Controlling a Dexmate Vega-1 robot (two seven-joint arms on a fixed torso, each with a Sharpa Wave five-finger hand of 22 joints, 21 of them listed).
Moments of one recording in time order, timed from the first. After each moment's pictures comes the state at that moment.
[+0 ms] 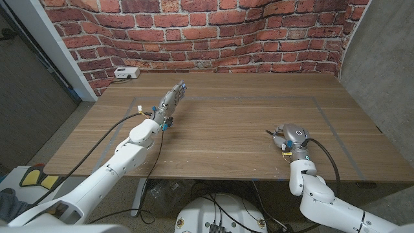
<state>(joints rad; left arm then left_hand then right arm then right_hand) 0.90 0.57 0.41 -1.46 -0.55 -0.25 0.02 0.30 -0.01 0.34 0.02 0.18 0.13 0.04 0.20 0.19 0.14 -0.01 0.21 0.19 0.01 0.01 0.19 0.18 -0.04 0.03 0.21 0.18 -1.19 -0.85 -0.70 -2.04 -0.58 -0.91 -0.54 0.83 -0.02 0.48 -0.15 0.20 0.99 -0.22 0.37 0.21 0.68 -0.17 0.29 0.19 0.62 -0.06 0.20 0.18 0.61 -0.06 0.29 0.19</state>
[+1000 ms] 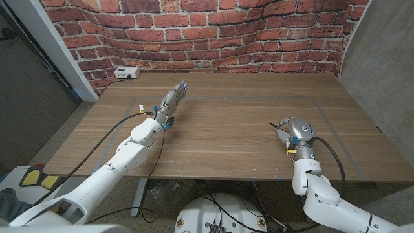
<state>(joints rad) 0.88 0.56 0.42 -1.44 -0.55 -0.25 0.02 0.30 -0.01 0.34 0.02 0.18 0.13 0.04 0.20 0.19 0.14 -0.01 0.21 0.19 0.01 0.01 0.19 0.18 -0.04 0.03 0.21 0.18 -1.25 -0.85 -0.63 -2.09 -0.61 -0.90 -0.62 0.83 -0.02 0.48 -0.15 0.20 1.00 -0.22 0.37 0.21 0.69 -0.18 0.29 0.19 0.63 -0.06 0.20 0.18 0.62 -0.06 0.29 0.19</state>
